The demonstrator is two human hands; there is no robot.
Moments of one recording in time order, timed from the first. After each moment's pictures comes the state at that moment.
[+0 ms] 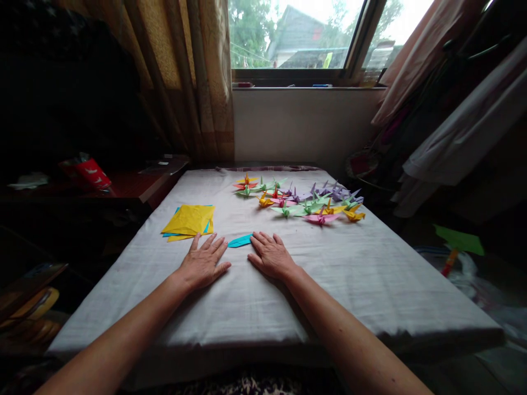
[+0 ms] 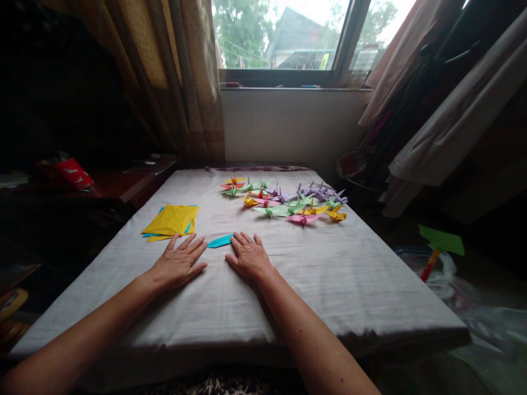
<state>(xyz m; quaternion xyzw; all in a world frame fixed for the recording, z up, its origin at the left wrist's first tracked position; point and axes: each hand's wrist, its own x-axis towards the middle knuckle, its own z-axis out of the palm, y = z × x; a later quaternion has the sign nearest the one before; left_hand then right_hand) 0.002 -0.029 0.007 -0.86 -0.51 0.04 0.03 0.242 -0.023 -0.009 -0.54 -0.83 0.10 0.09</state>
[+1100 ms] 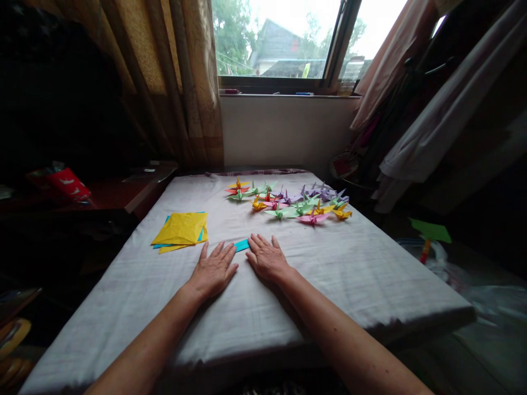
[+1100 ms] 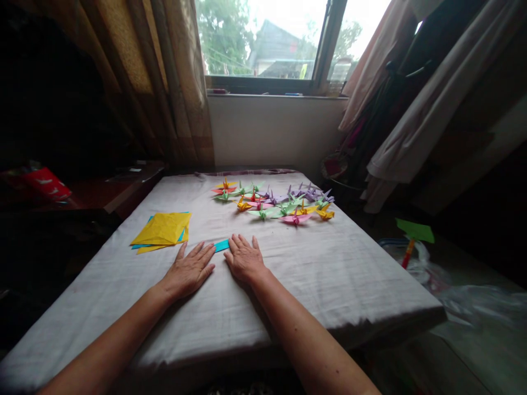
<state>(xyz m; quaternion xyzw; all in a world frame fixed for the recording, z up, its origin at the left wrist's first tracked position) 0.031 -0.021 -0.010 -0.87 -0.49 -0.01 0.01 0.226 -0.021 -0.009 -0.60 -0.79 0.11 0.09</state>
